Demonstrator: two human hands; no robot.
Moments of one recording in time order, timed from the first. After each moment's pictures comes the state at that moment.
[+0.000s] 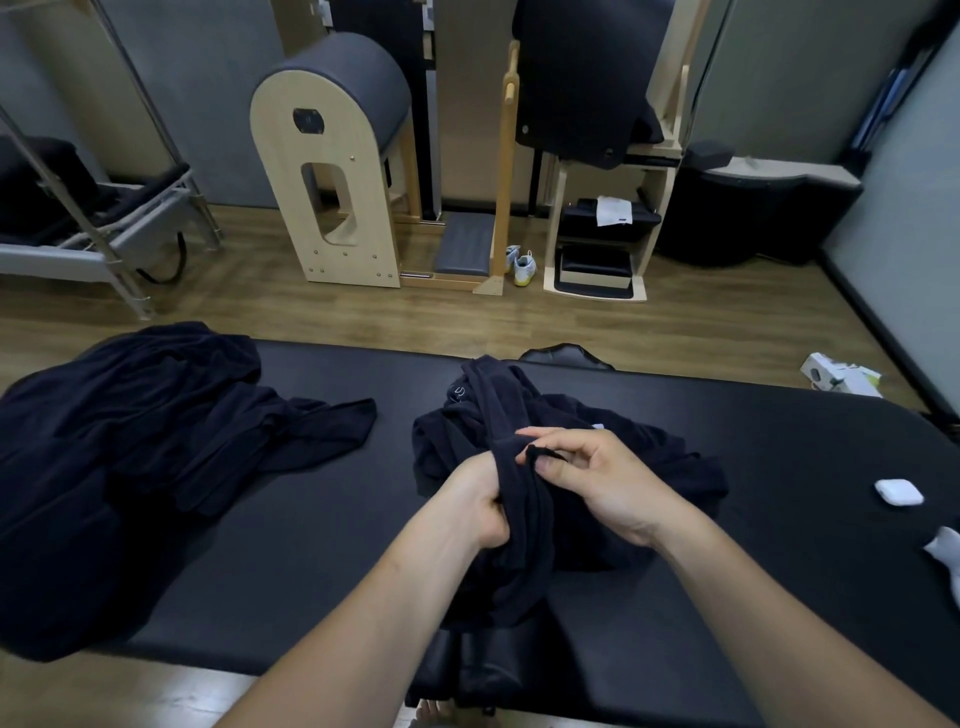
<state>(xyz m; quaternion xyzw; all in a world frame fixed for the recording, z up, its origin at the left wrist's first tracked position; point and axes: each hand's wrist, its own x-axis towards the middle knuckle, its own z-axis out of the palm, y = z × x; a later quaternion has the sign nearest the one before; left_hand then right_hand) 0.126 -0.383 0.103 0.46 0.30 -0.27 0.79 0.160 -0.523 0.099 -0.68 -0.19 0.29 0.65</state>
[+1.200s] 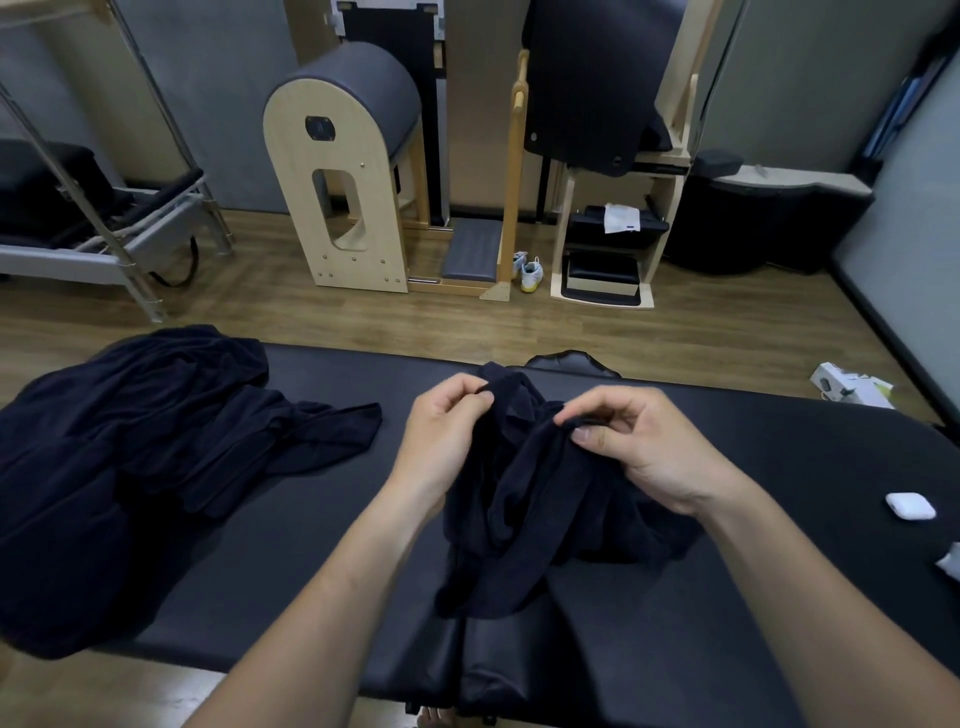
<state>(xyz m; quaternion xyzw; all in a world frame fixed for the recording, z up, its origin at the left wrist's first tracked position) 0.117 -0.345 0.132 0.66 0.17 0.08 0.73 0.184 -0.542 0.142 -0.69 -0.24 0.23 0.65</state>
